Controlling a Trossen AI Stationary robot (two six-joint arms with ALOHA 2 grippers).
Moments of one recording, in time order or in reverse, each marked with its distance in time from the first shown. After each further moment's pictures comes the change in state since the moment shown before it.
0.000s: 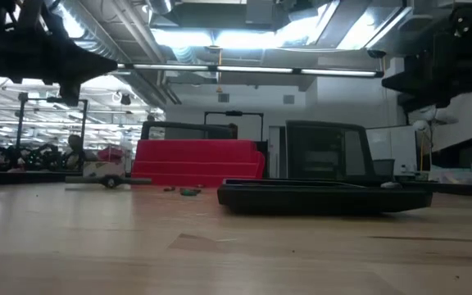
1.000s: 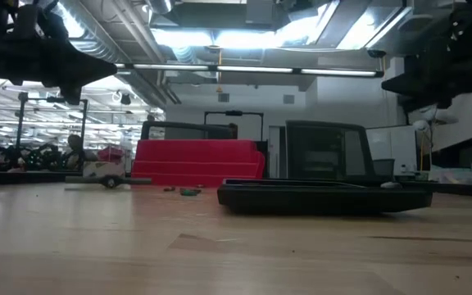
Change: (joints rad) left arm -0.001 0.010 0.000 -0.031 0.033 0.112; right arm -0.079 0.000 0.000 -0.001 -0.007 0.000
